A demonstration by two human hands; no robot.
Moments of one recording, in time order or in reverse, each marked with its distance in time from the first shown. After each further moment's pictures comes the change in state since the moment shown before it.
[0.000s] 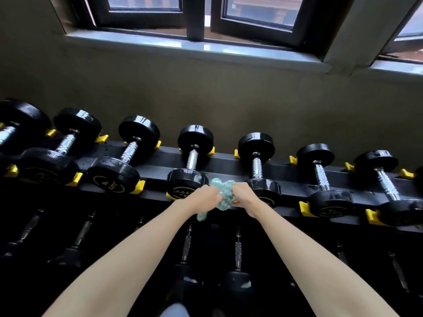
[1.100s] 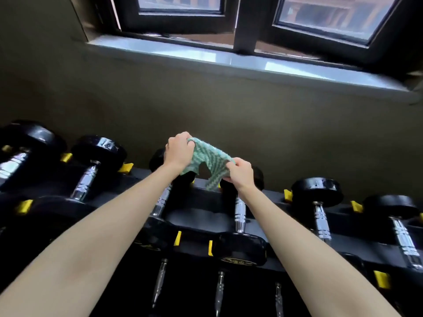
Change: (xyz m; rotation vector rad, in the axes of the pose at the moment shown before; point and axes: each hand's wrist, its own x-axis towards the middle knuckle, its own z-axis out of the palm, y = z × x) left_hand 0.119 -0.178 -0.231 -0.325 0.747 -0.221; right_hand 0.133 -0.196 0.133 0.152 0.189 -0.241
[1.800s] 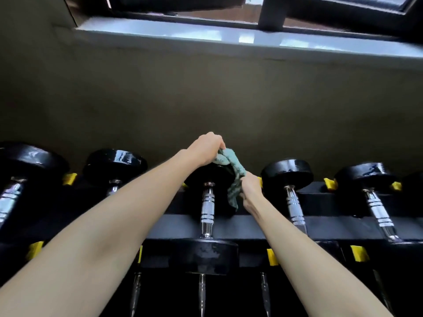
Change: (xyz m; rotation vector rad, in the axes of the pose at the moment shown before) left_hand 0.100 -0.074 -0.007 0.356 -0.566 0.496; right_hand 0.022 0.032 0.129 0.201 0.256 0.333
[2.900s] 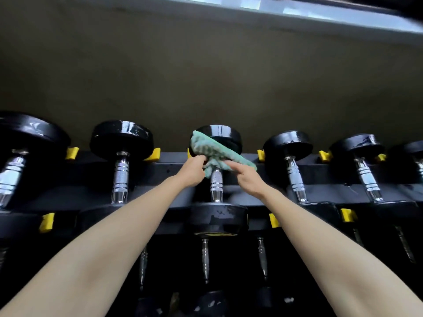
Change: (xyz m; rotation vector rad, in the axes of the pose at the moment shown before) left_hand -0.088 -0.049 0.079 -0.273 -0.078 -0.138; right_hand -0.032 0.042 -0.012 -0.757 -0.404 -0.445
